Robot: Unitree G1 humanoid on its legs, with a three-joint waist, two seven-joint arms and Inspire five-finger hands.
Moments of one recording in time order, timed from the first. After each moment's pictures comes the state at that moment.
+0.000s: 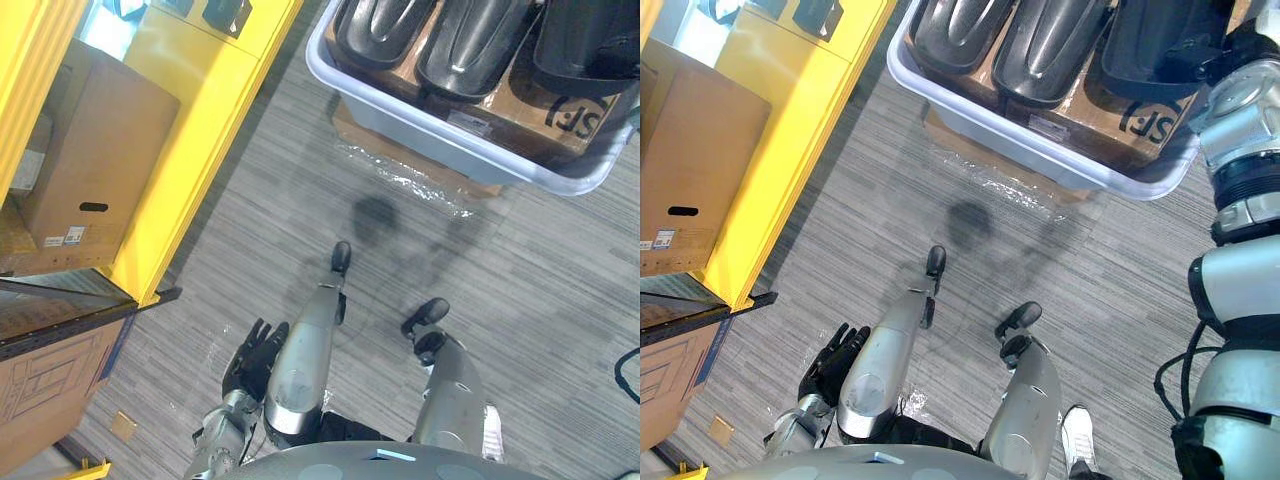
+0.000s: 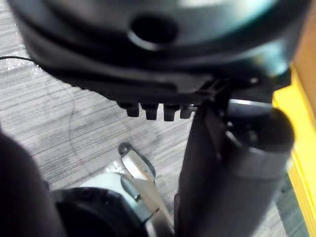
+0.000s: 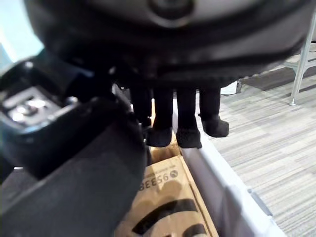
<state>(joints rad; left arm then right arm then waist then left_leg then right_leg) 0.20 0.16 -0.26 0.70 -0.89 -0.27 -0.15 -1.35 -0.98 0.66 1.02 -0.07 0.40 -0.08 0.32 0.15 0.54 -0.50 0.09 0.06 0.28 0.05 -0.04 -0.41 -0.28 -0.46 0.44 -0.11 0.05</state>
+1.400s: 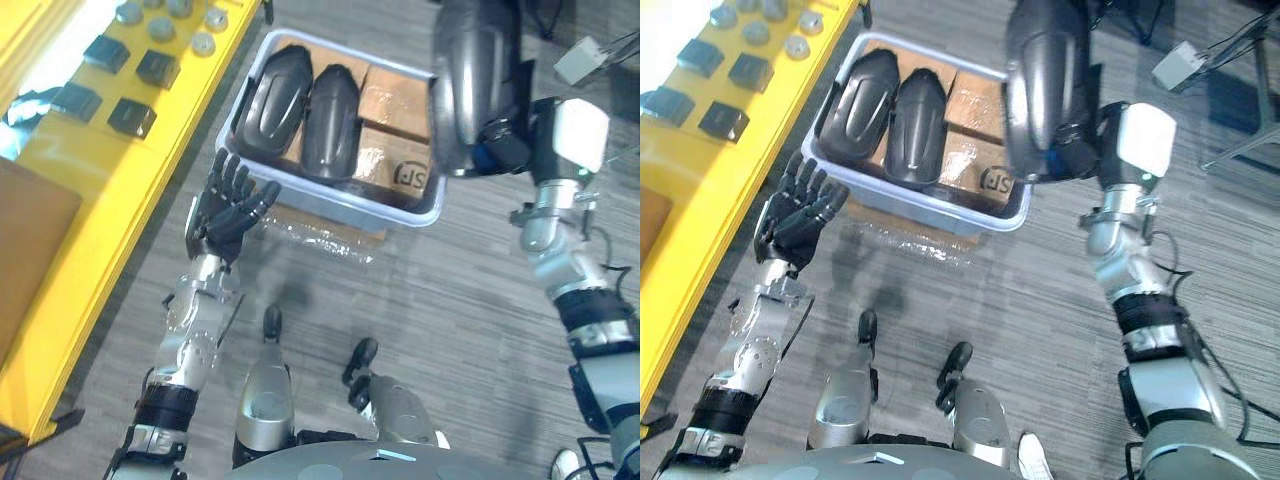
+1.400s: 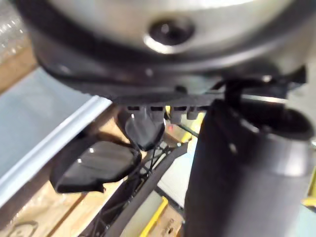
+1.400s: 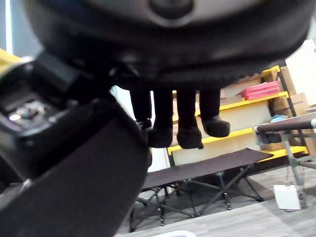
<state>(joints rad) -0.14 0.30 -0.06 0.05 -0.80 -0.14 0.01 -0.57 -0.65 0.18 0.49 -0.54 -0.05 -0.62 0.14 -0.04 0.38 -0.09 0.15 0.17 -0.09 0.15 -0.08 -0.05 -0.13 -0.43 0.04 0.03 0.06</state>
